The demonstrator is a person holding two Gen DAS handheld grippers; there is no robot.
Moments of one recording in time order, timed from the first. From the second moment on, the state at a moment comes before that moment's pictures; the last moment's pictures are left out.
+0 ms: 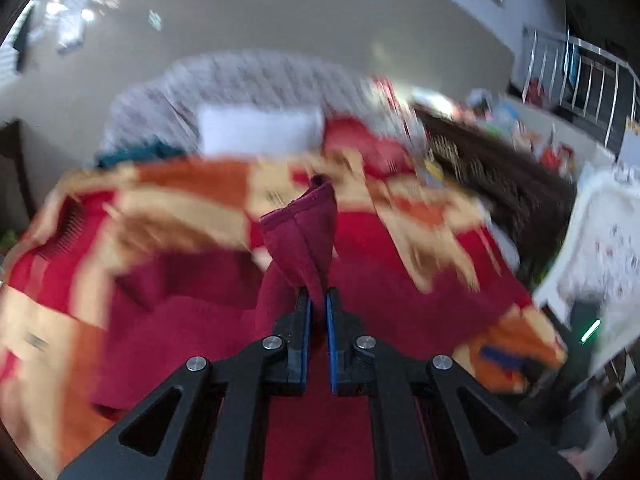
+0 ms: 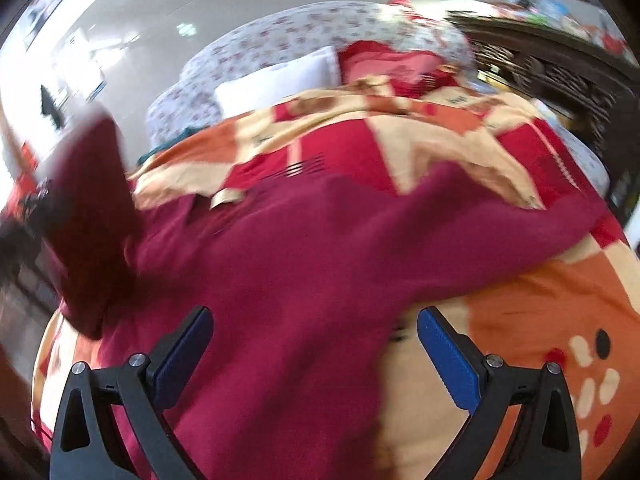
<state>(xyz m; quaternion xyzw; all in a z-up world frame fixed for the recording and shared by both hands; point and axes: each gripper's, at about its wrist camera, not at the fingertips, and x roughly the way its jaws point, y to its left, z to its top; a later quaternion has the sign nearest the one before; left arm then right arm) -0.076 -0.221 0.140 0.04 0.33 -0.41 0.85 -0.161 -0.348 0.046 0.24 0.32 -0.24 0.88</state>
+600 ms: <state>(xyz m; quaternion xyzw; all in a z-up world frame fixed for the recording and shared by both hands) -0.049 -0.134 0.120 0.17 0.25 -0.26 0.92 -0.109 -0.360 0.017 0.24 0.36 -0.19 0.88</state>
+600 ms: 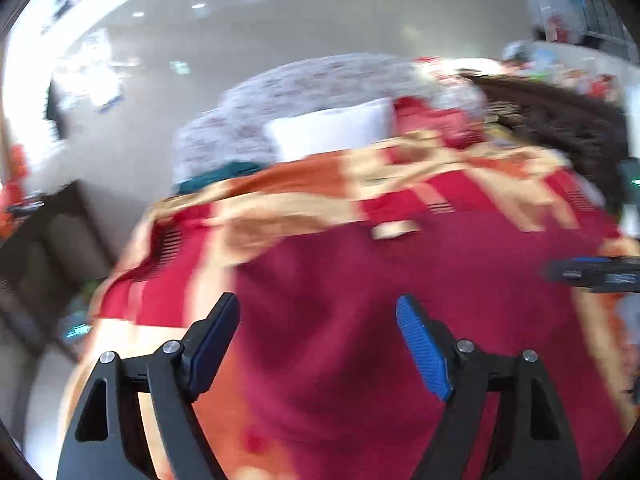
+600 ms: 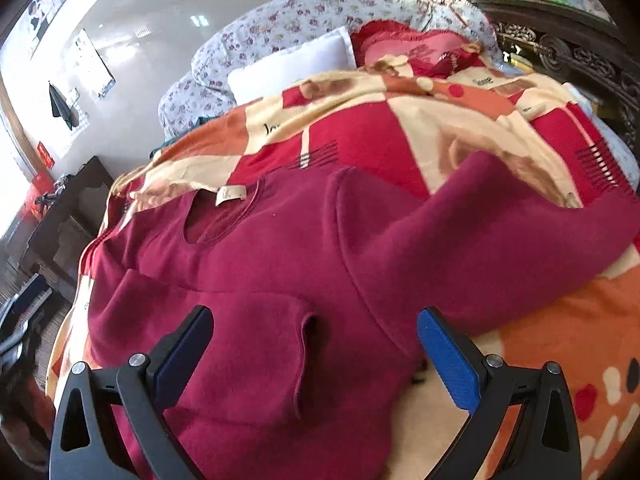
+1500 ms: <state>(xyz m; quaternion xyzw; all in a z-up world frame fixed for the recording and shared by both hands) 0.078 -0.126 0.077 0.16 0.33 -0.28 0.89 -0.060 -0.310 0.045 0.06 0.35 -0.03 0.93</state>
